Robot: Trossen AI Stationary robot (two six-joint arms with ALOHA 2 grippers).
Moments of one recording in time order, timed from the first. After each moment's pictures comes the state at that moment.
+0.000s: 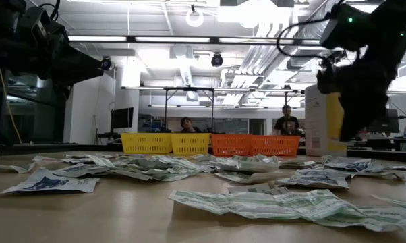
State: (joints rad) left arm -0.03 0.08 0.03 0.03 -0.25 -0.42; right arm -0.04 1.04 0.46 -0.51 0.08 0.70
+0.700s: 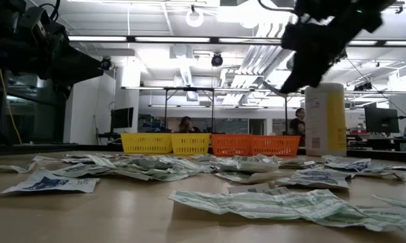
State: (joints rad) left arm -0.03 0.08 0.03 0.03 -0.24 -0.42; right arm -0.19 1.13 0.70 -0.34 0.03 0.17
